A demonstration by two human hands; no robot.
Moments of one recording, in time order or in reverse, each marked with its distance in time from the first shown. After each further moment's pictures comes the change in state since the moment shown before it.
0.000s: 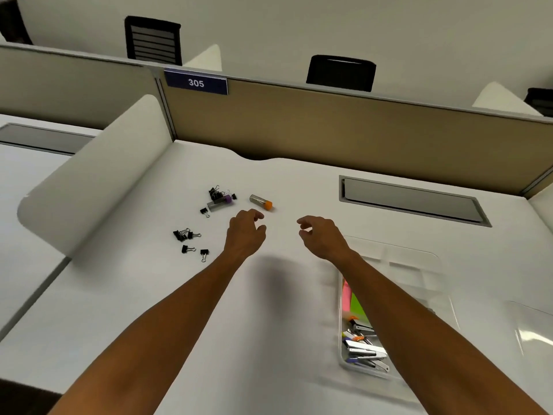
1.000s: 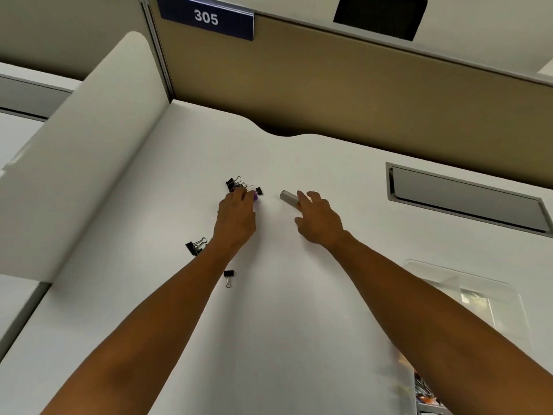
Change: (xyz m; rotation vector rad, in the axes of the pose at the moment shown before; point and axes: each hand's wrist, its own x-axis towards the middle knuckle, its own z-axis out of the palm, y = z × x) left_hand 0.142 -0.124 -0.016 0.354 -0.017 0.207; right_hand 0.155 -0.049 0.100 -0.422 -0.192 0.070
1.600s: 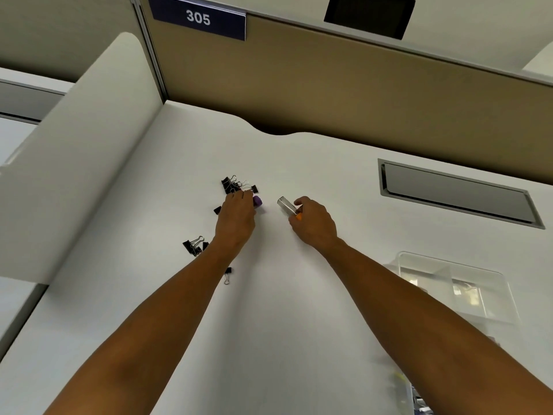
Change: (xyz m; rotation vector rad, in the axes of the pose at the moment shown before) left_hand -0.004 0.011 0.001 -0.041 0.004 -0.030; right_hand -0.018 -0.009 0.007 0.348 0.131 0.169
